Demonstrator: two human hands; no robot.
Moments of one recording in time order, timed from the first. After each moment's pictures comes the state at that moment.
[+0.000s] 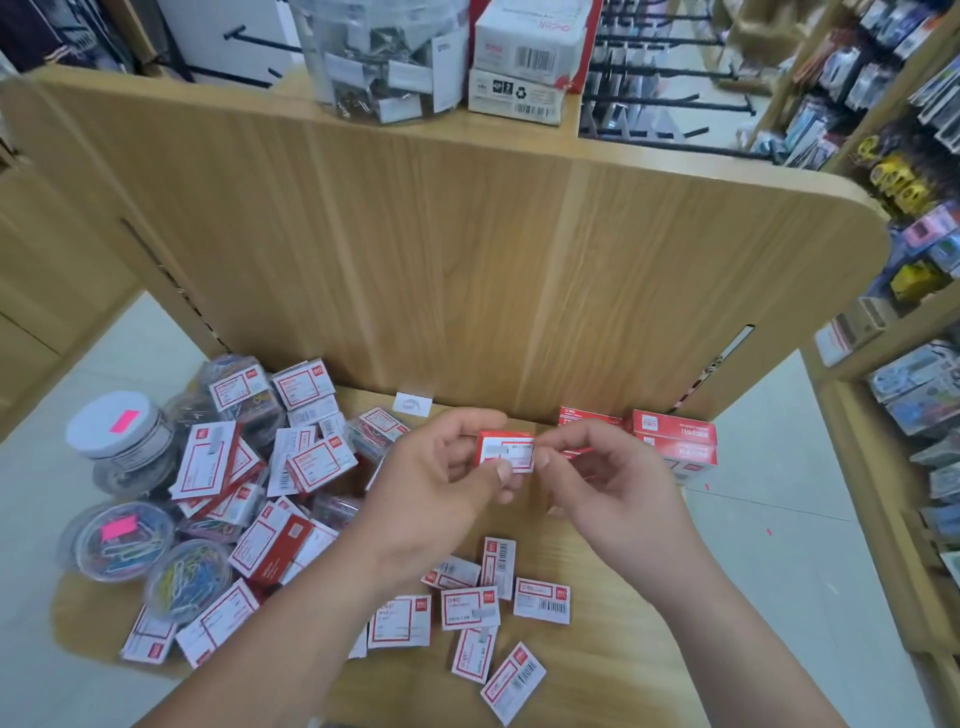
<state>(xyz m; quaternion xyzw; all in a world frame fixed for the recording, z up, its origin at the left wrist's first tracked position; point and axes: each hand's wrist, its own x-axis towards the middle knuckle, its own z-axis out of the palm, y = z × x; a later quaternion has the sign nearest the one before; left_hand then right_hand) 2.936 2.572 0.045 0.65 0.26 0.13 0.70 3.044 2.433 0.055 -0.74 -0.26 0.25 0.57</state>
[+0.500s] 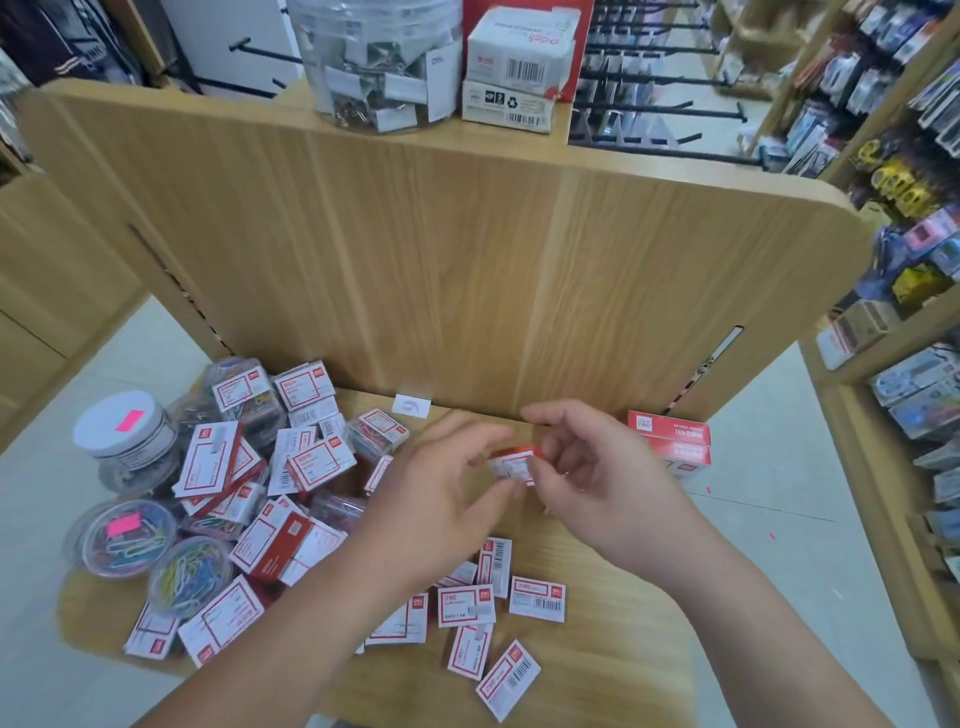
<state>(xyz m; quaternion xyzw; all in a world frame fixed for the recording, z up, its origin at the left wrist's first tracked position) 2.933 2.576 0.035 0.88 0.16 0.18 0.41 3.061 2.430 0.056 -0.77 -0.40 0.21 0.45</state>
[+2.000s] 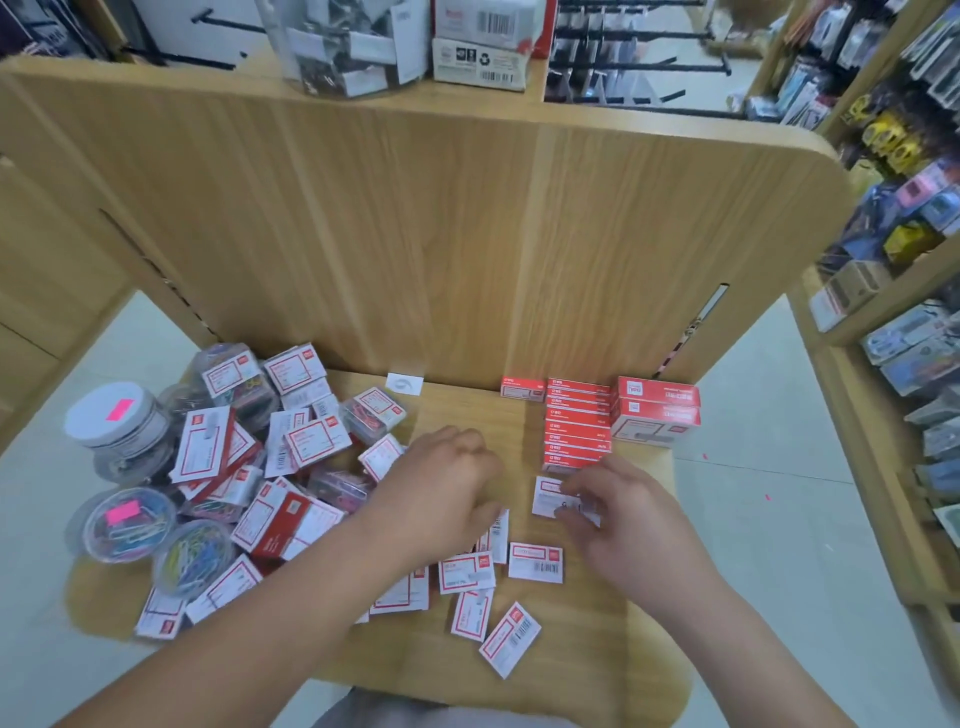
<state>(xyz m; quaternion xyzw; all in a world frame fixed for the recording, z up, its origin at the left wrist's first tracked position) 2.940 2.586 -0.009 0.98 0.06 -0.03 0.16 3.042 2.379 -0.004 -0.89 -0.34 0.13 0.26</state>
